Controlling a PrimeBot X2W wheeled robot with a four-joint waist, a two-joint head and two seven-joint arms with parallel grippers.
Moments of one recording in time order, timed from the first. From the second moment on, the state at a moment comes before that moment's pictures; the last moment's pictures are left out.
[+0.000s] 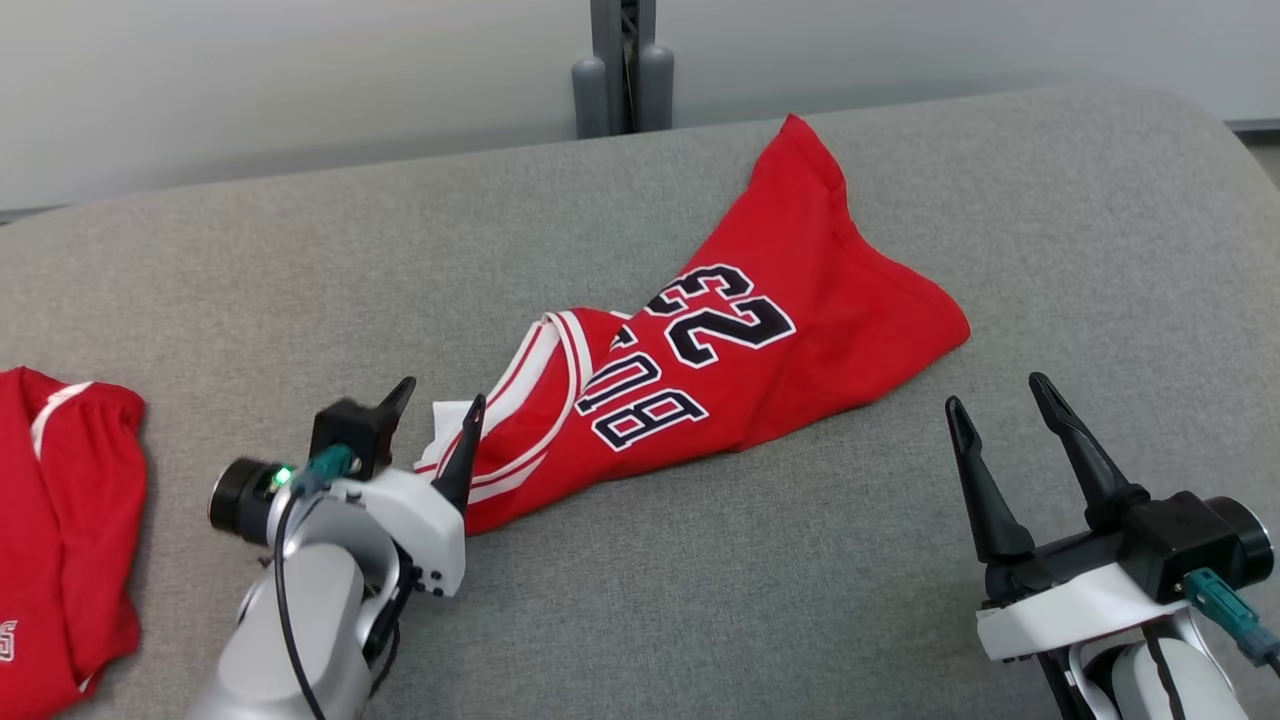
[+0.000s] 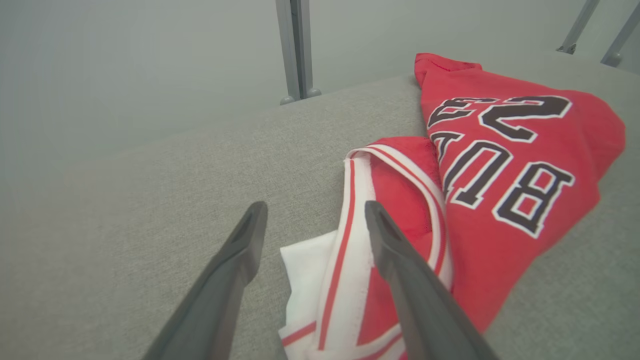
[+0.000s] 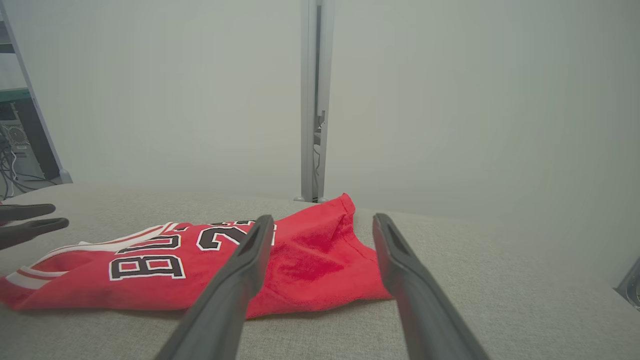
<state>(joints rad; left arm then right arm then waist) -0.48 0.10 -0.28 0.76 -0.18 -0.09 -0.21 -0.14 -0.11 0.13 0.13 0.11 0.13 -0.26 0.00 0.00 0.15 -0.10</state>
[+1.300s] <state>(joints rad) -0.84 0.18 -0.65 0.98 -0.55 -0.09 -0.20 -0.19 -0.09 0.14 0.17 0.09 0.13 -0.26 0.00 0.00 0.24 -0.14</state>
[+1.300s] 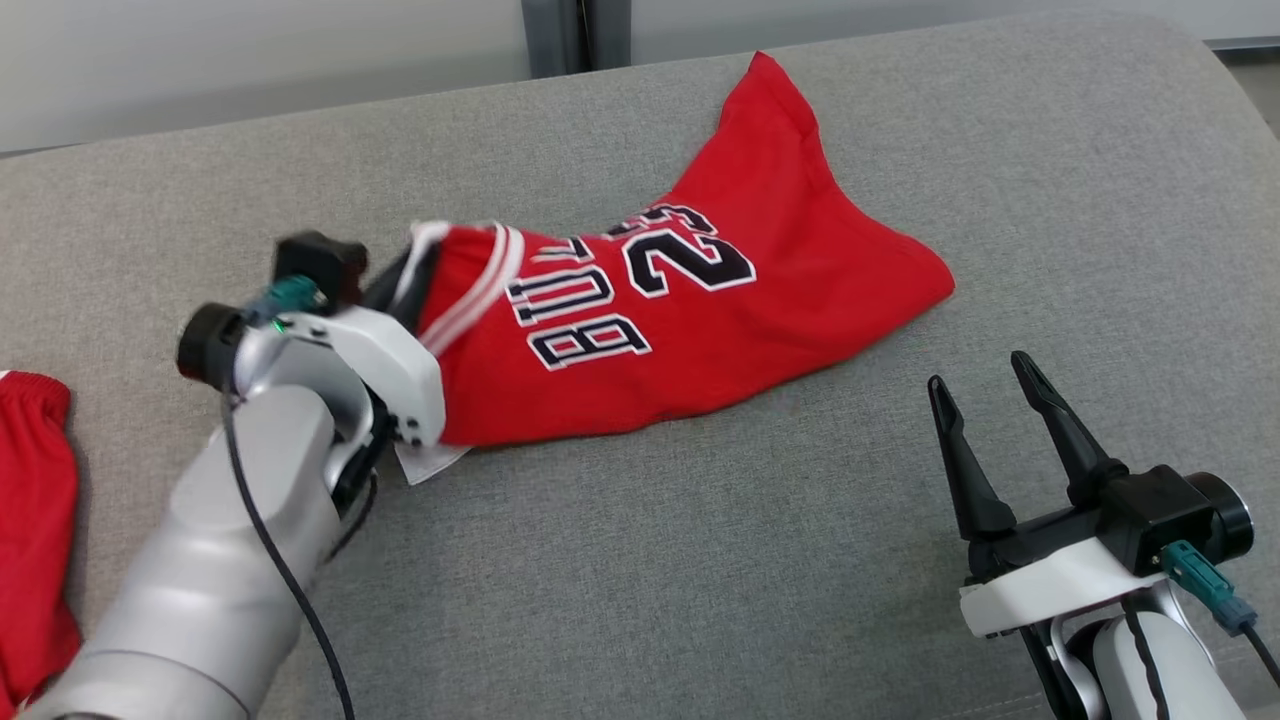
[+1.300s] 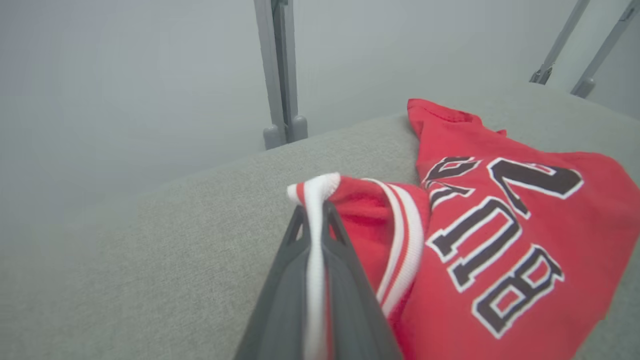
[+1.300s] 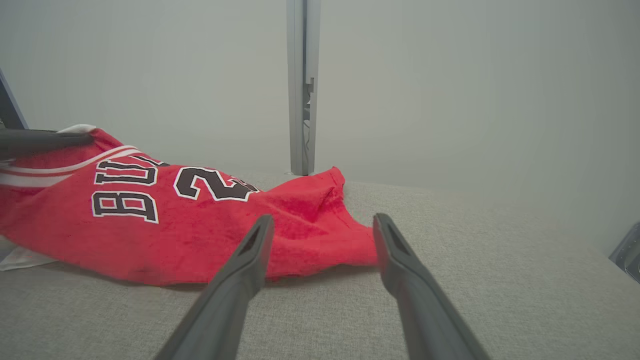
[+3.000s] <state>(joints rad) -0.74 0.28 -0.23 0.68 -0.39 0.15 -0.26 -0.24 -0.07 0.15 0.20 0.09 0.13 -0.26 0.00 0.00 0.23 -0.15</state>
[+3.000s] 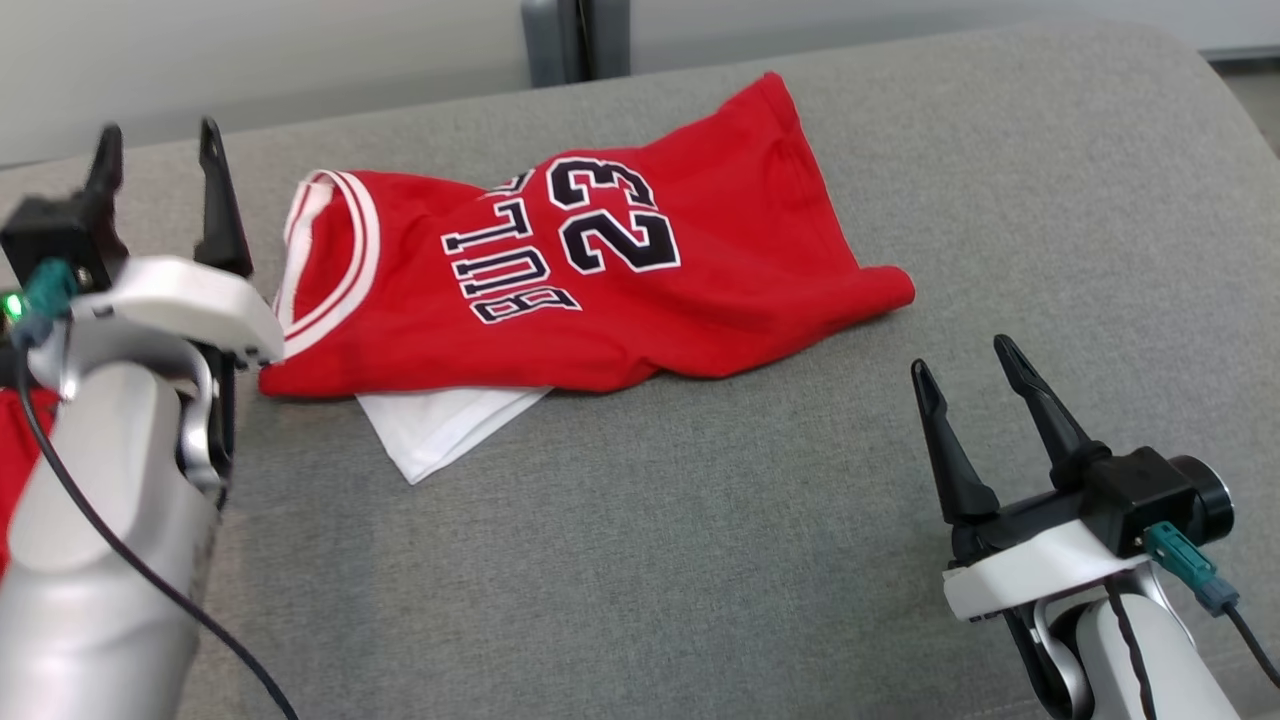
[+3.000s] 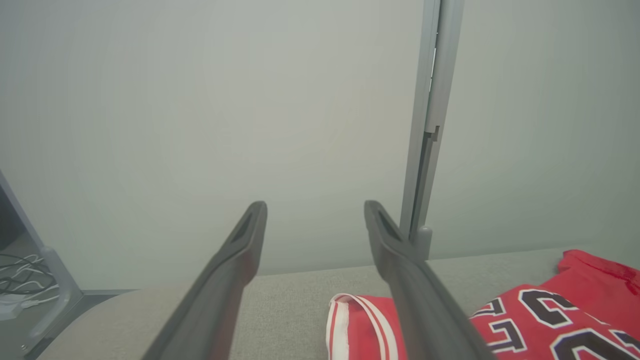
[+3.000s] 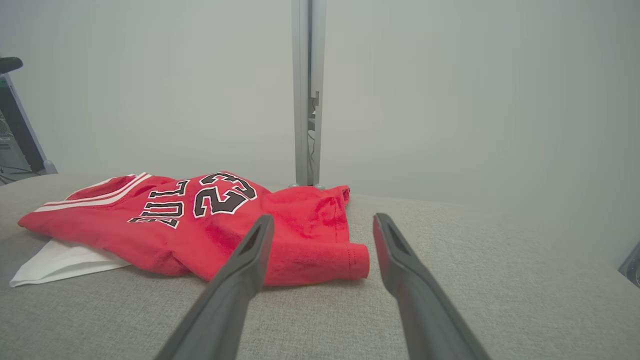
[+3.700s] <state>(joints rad) -0.13 0.06 0.05 0.31 -0.18 0.10 -0.26 -0.14 -0.10 0.13 0.20 0.10 0.13 -0.26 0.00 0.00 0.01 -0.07</state>
